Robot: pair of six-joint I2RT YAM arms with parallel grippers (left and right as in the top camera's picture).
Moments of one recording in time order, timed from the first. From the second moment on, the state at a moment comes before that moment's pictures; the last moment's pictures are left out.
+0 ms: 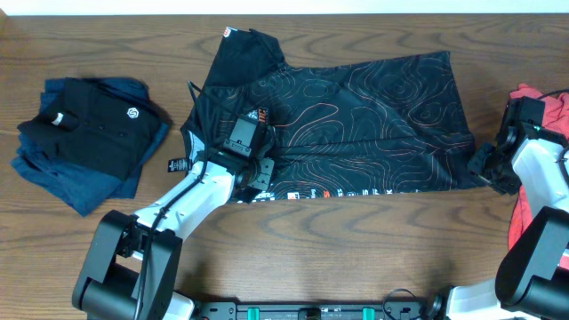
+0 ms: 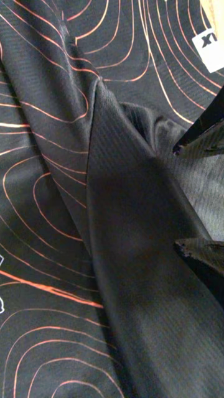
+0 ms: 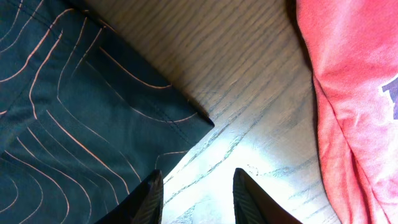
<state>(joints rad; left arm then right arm) -0.42 1.64 0.88 -0.41 0.04 -0.12 -0.33 1.66 1.06 -0.82 0.18 0.36</state>
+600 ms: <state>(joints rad) -0.42 1.69 0.88 -0.41 0.02 -0.09 -0.33 1.66 1.06 -0.81 0.18 0.36</state>
